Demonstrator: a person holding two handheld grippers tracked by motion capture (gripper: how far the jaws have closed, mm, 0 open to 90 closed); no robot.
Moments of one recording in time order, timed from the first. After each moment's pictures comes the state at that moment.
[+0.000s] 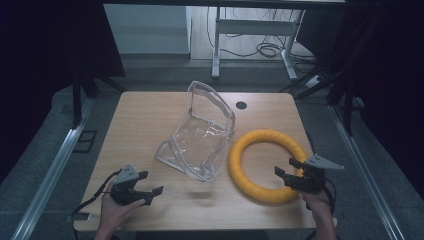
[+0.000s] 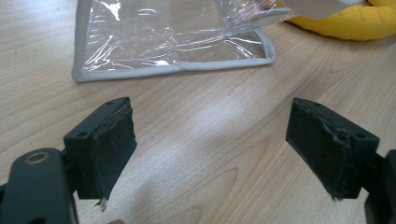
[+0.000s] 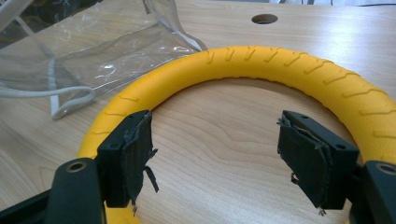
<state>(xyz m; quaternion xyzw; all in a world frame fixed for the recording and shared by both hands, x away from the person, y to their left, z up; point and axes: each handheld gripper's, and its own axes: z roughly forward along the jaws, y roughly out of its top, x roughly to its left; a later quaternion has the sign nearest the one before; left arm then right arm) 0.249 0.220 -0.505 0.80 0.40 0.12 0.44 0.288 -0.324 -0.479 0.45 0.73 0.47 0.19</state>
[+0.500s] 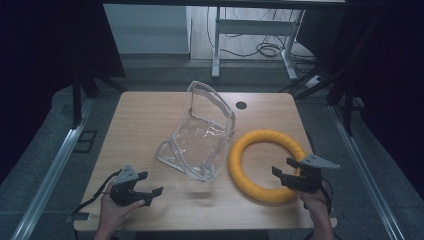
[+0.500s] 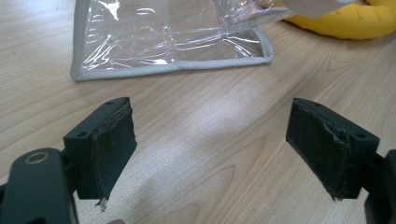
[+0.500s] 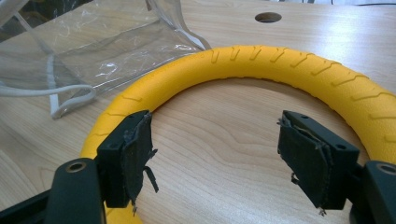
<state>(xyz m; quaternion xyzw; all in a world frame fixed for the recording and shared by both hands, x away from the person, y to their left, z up) 0.247 0.220 -0.505 0.80 0.40 0.12 0.44 0.289 -0.315 -0.478 0.44 0.74 0.47 0.19</state>
